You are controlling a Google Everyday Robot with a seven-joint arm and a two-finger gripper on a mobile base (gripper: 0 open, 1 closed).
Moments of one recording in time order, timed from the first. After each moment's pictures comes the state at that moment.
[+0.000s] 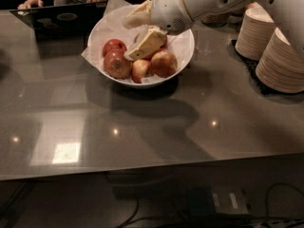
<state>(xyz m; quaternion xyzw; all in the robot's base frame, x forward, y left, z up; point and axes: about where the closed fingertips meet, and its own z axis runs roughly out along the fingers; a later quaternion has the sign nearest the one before) 0.595 0.036 0.987 -0.69 0.55 0.21 0.43</state>
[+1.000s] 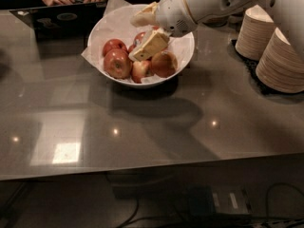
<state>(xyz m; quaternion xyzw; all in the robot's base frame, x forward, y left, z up) 0.606 0.024 0.975 -0.67 0.58 0.21 0.42</state>
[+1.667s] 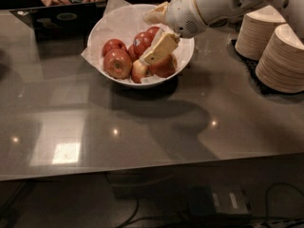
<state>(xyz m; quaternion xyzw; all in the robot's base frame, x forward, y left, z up) 0.607 0.001 0.973 -0.65 0.60 0.19 0.42</state>
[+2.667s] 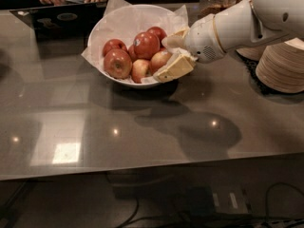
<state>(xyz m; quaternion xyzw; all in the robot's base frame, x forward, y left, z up) 0.577 -0.043 0.933 -0.58 0.67 0.21 0.42</state>
